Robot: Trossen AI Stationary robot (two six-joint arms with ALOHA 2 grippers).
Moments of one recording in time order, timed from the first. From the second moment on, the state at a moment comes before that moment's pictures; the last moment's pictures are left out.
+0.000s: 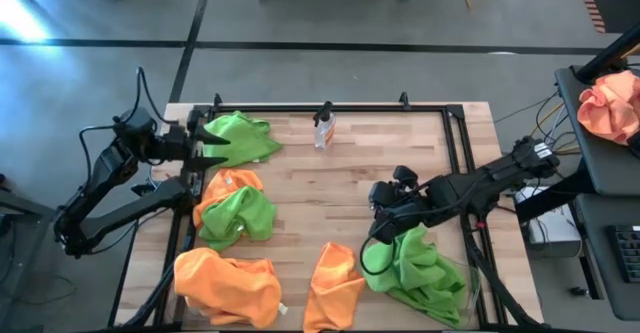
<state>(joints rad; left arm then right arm) 0.73 0.42 0.77 -0.50 0.72 0.15 0.39 1.52 1.44 -1.11 0.47 0.70</state>
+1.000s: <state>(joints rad) 0.73 0.42 0.75 -0.50 0.38 0.20 0.14 1.56 1.23 -0.89 0.42 0.75</state>
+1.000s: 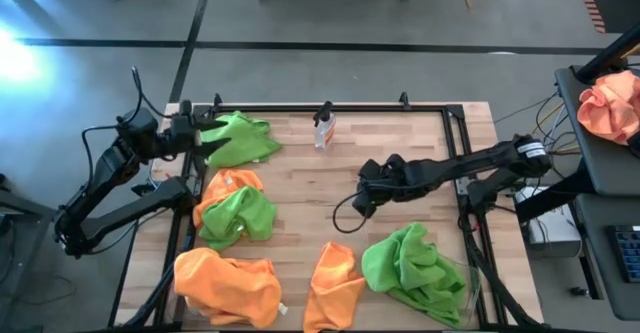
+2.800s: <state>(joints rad) 0.73 0.42 0.75 -0.43 0.36 0.01 0.27 1.99 1.59 -0.93 -0.22 0.70</state>
